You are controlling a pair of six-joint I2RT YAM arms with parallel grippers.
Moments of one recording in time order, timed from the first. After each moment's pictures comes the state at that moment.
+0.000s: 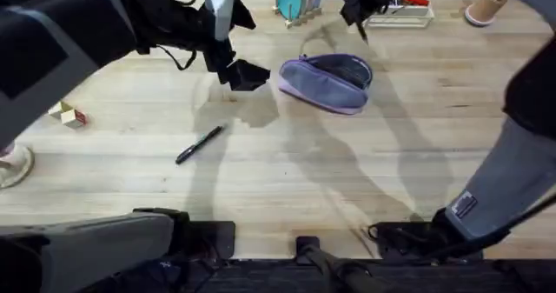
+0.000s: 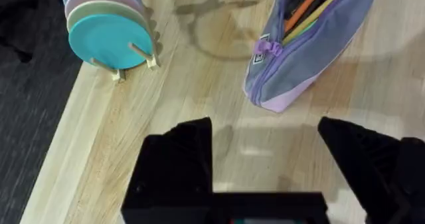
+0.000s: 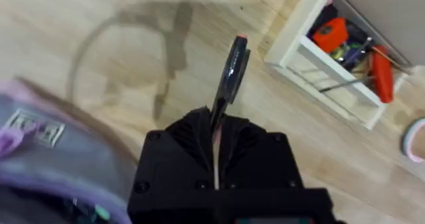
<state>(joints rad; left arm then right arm) -0.09 1.45 1.08 -0.57 0.66 1.04 0.28 2.04 1.83 -0.92 0.19 -0.35</state>
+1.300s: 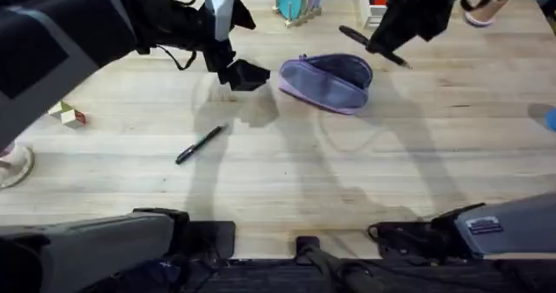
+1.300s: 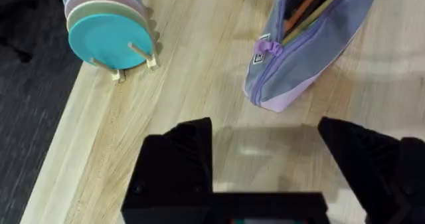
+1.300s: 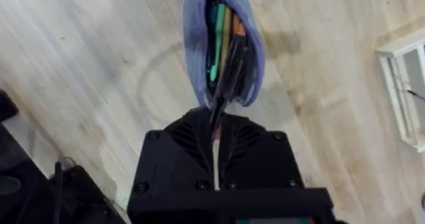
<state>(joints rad) -0.09 1.45 1.08 -0.57 0.66 1.04 0.29 1.65 1.77 -1.42 -0.21 -0.80</state>
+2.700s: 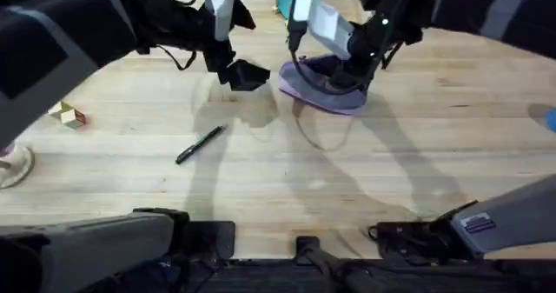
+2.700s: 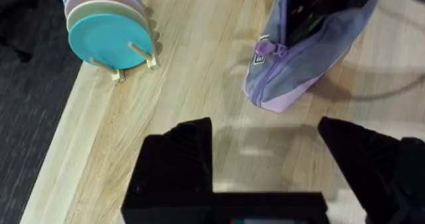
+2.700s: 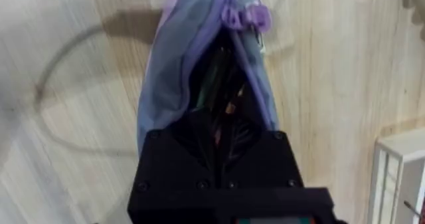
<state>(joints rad) -0.09 1.45 1.08 -0.57 0.66 1.04 0.39 1.74 1.31 -0.81 -0.11 -1.00</state>
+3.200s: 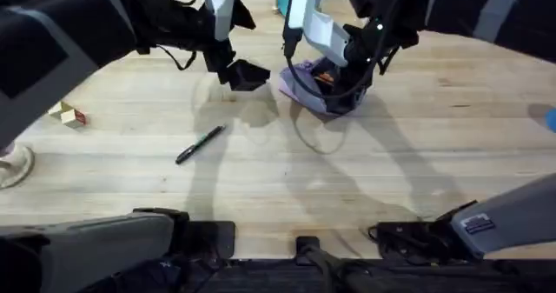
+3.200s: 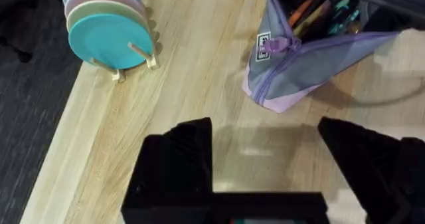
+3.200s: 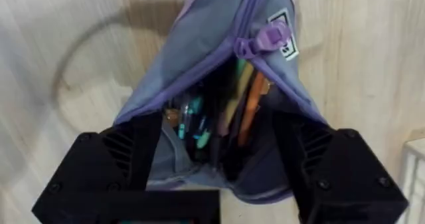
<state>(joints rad) -0.09 1.45 1.08 -0.57 0.66 1.04 0.41 1.75 1.31 -0.88 -0.12 -0.95</state>
